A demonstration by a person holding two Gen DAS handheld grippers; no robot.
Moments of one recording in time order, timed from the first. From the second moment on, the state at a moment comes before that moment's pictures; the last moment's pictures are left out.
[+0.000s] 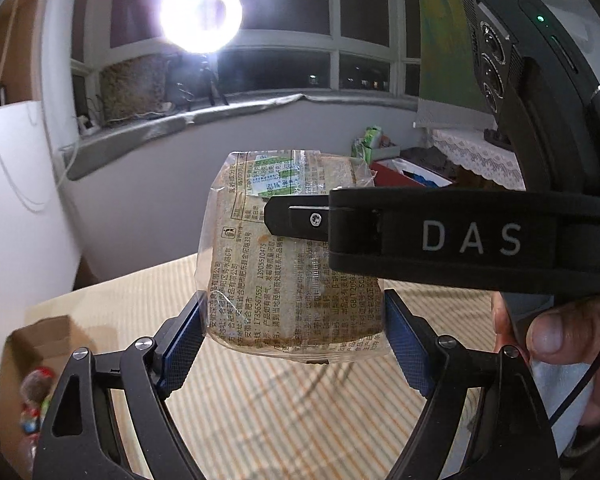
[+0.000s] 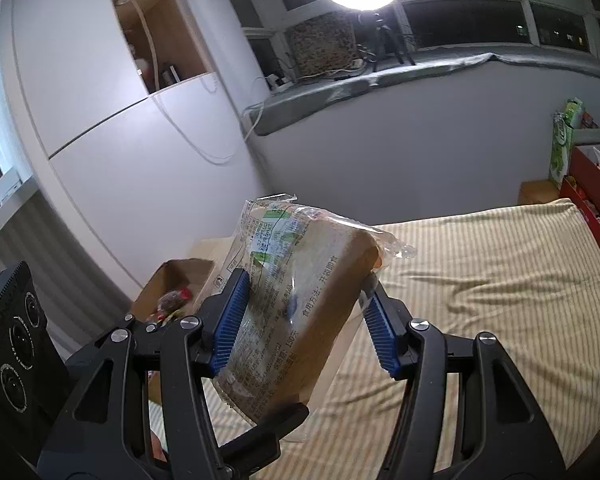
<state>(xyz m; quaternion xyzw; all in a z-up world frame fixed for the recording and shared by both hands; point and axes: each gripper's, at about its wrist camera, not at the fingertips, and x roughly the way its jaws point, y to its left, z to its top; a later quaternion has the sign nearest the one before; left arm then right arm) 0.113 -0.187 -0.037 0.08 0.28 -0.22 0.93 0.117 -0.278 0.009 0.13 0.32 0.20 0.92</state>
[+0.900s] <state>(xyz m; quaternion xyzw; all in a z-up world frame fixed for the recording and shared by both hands) 0.045 0.006 -0.053 0.04 0.26 -0.06 0.96 0.107 -0.025 -0.006 0.05 0.34 0.37 0.86</state>
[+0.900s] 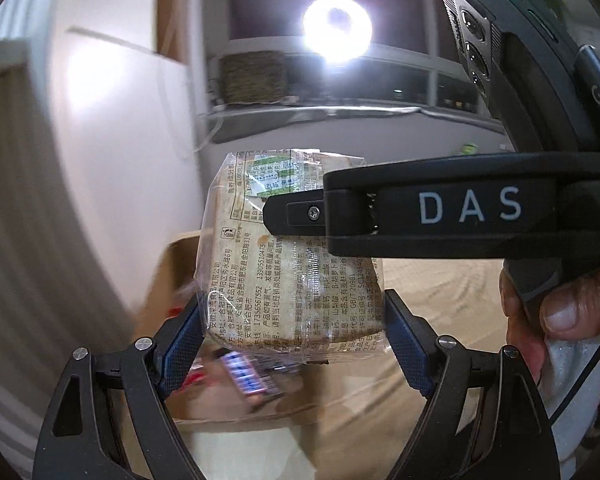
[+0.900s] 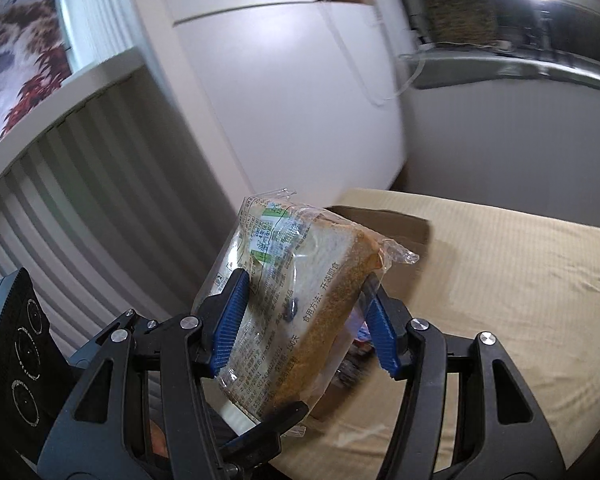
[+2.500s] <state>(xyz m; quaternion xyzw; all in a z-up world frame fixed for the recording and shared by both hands) 0.006 0.119 -0.056 -0.09 0.24 0.09 0.96 0.029 -0.080 -0.052 -0.04 0.22 0.19 0.96</state>
